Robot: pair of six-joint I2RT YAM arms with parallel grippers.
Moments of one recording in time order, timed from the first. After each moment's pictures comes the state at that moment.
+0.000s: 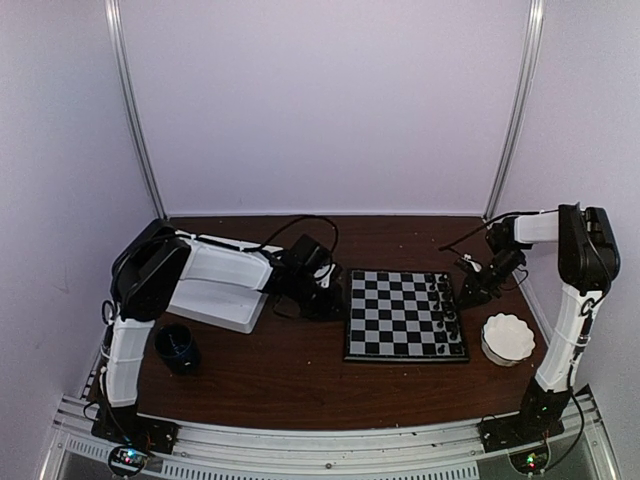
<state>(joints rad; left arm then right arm) -0.85 2.21 1.49 -0.19 0.41 -0.70 -0.06 1.97 1.29 -0.99 -0.55 -0.19</state>
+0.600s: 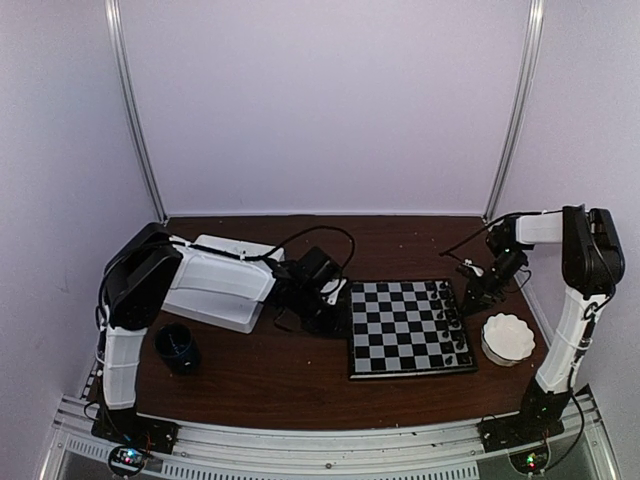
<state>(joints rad) -0.94 2.14 1.44 -0.27 0.35 -0.59 -0.05 1.93 1.26 -1.03 -0.50 -0.20</state>
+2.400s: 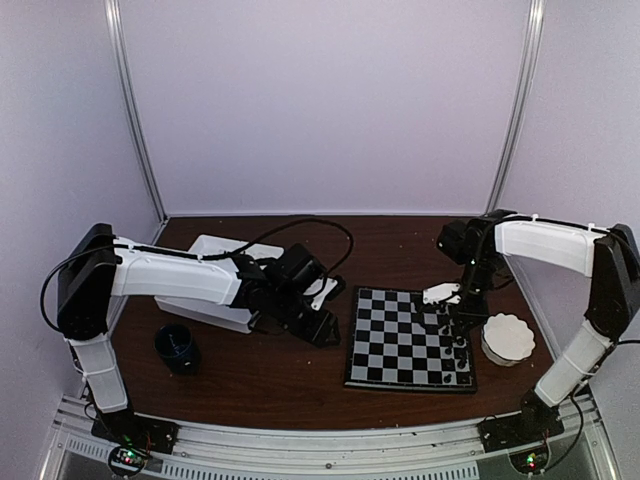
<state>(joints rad) -1.01 1.86 1.26 -0.39 0.21 -0.40 0.45 1.60 1.17 -1.21 -0.03 -0.86</state>
